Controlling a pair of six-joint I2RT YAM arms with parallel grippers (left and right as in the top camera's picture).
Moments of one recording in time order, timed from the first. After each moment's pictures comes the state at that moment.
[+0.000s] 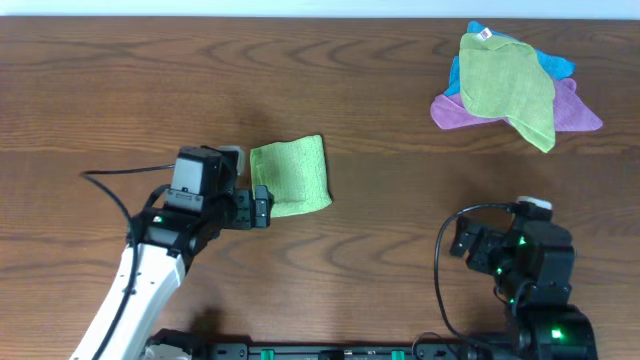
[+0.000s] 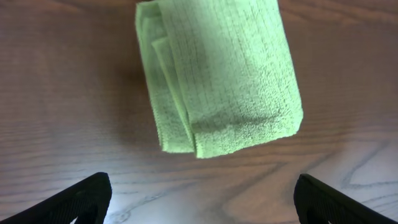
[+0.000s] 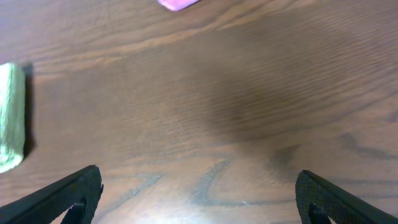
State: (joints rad) left arm -0.26 1.16 0.77 -0.61 0.23 -0.25; right arm 0.00 0.56 0.53 -0.75 0.01 0.30
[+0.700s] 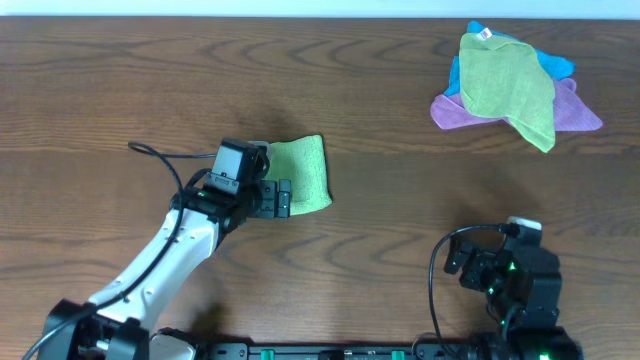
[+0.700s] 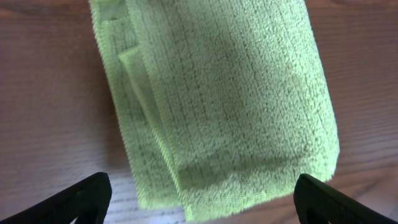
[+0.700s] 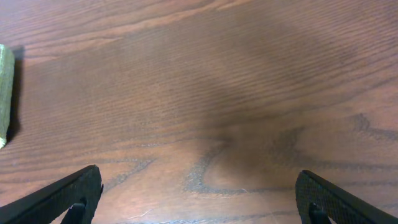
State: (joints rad) left arm -0.35 1.43 0.77 -0.40 0.15 -0.28; right arm 0.00 0.35 0.37 -0.76 0.01 0.30
